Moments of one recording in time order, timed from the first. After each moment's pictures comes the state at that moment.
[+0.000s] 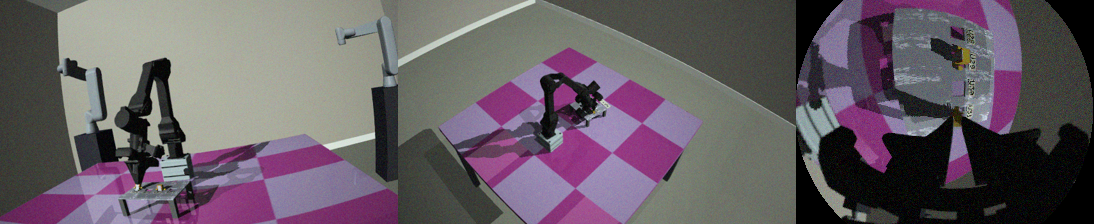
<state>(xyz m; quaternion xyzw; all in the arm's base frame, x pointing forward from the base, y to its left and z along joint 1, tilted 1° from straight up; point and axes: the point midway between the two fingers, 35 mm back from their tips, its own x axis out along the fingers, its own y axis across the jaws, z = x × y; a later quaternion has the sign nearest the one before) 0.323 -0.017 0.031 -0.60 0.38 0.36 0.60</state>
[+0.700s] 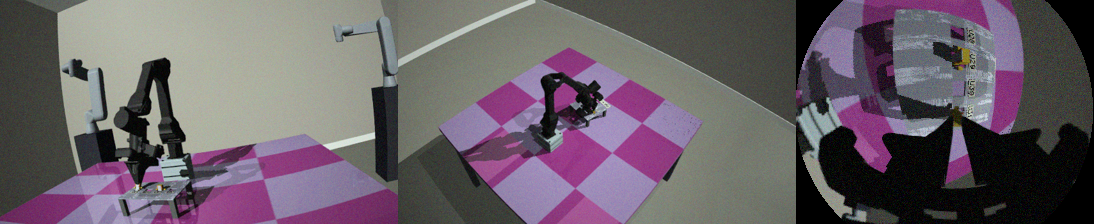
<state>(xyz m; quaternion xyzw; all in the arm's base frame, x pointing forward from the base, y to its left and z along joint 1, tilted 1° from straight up) 0.324 -0.017 0.032 -0.60 0.39 0.37 0.60</state>
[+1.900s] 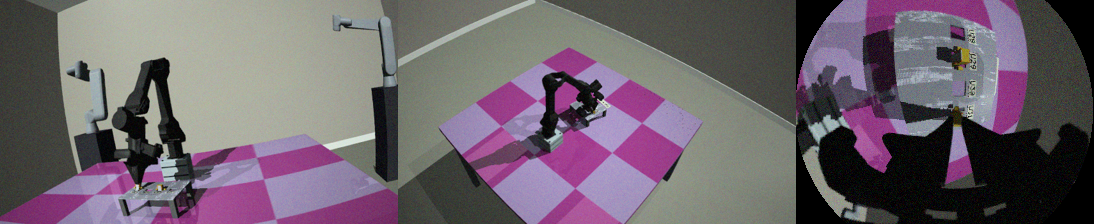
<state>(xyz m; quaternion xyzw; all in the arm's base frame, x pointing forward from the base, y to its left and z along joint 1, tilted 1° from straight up) 0.326 -0.017 0.033 -0.59 0.40 0.38 0.59</state>
